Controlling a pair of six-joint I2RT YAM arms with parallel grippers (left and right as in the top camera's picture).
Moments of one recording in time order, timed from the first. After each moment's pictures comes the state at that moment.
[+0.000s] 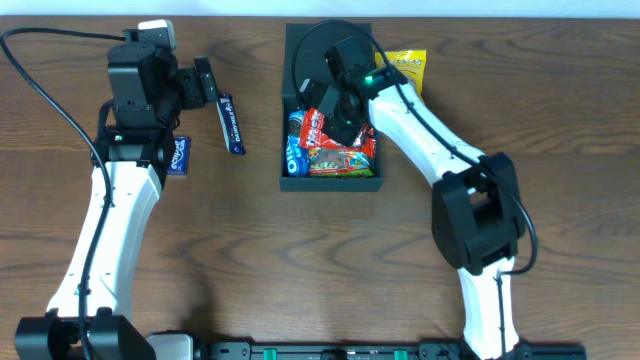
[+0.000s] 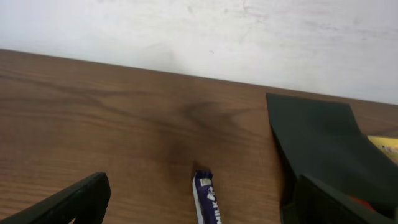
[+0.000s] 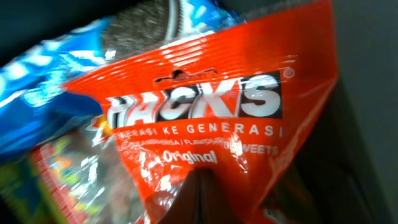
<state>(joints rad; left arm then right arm) 0.01 1.47 1.18 -0.23 0.02 -0.14 0.48 2.24 1.85 -0.83 -0.10 -0.60</state>
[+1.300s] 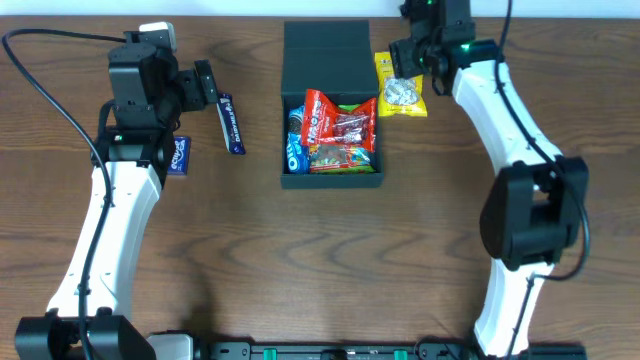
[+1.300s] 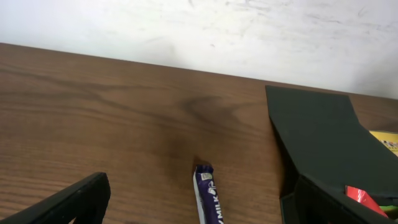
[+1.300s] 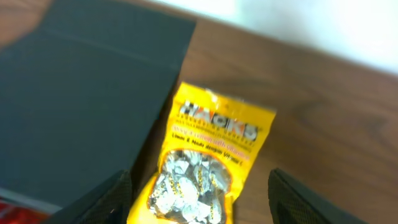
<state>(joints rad) 0.01 1.47 1.18 -0.25 0.02 -0.14 0.18 2.17 1.85 -0.55 -0.04 -0.09</state>
